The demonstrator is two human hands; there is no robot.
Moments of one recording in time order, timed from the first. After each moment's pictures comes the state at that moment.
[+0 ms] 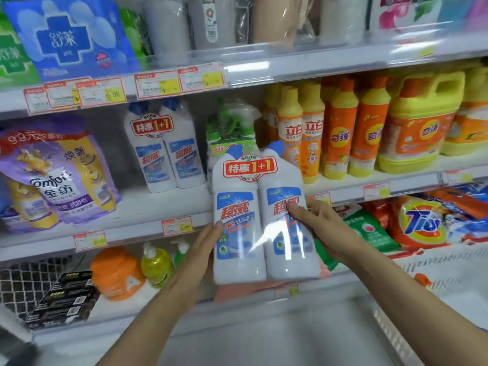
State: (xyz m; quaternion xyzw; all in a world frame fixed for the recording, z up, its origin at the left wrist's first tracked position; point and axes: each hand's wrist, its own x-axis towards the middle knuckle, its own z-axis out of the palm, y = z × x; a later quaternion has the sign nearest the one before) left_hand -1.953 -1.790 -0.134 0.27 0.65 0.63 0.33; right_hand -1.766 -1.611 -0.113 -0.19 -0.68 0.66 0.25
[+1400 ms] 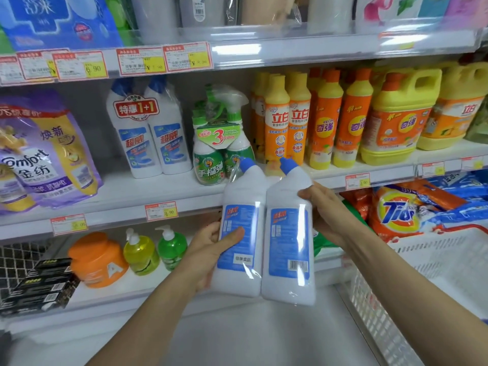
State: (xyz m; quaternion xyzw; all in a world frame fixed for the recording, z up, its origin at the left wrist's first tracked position) left_hand -1.910 -1.768 -0.160 0.27 0.59 0.64 0.41; right_hand -1.744 -1.596 -0.115 -0.22 -0.55 0.74 0.30
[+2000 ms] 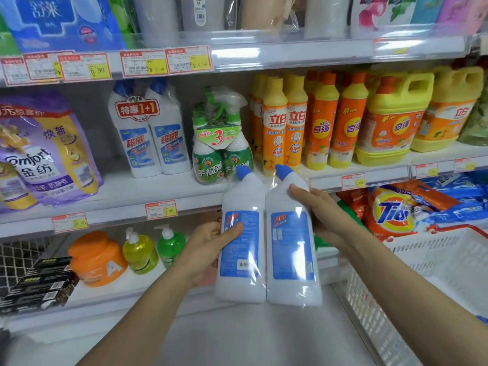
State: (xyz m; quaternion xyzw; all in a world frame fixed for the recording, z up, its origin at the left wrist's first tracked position) left_hand -1.904 -1.774 -0.142 0.31 0.68 0.56 0.36; right_hand -1.741 -1.602 -0.116 -0.25 -0.55 0.76 0.26
